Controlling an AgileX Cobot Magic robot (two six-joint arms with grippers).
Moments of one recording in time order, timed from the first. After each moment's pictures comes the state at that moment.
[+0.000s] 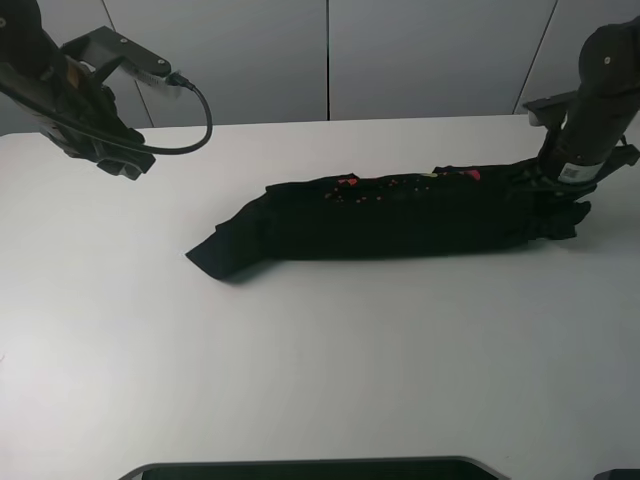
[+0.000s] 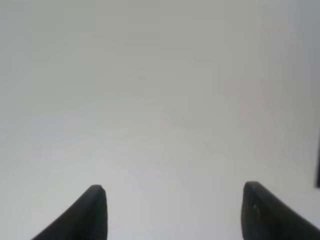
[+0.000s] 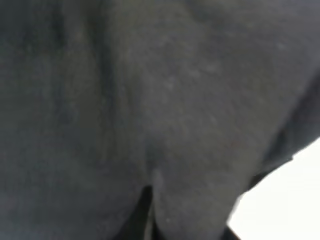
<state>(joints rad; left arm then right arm) -0.34 1.71 -1.09 0.38 0.65 -0.07 0.02 1.94 -1.14 -0.29 0.74 0.08</state>
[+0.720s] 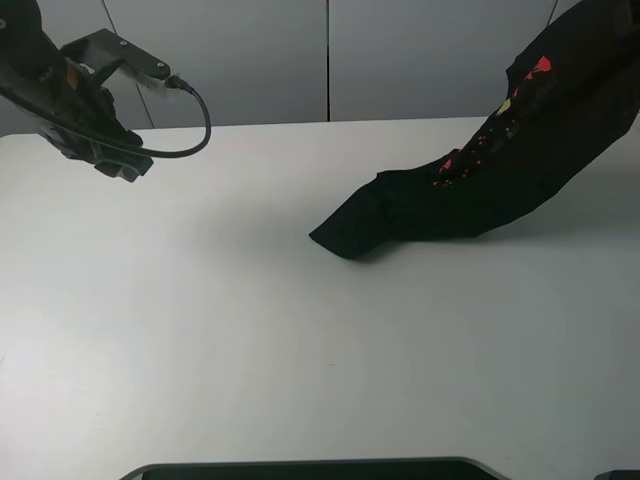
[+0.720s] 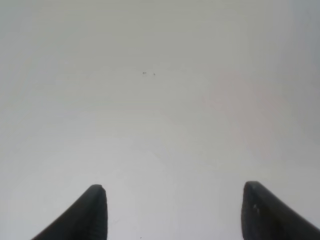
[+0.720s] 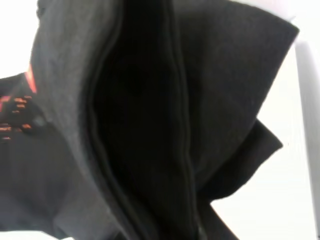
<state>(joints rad) -0.34 1.71 -1.09 0.38 0.66 -0.07 0.01 1.39 -1.14 -0.21 0.81 0.03</state>
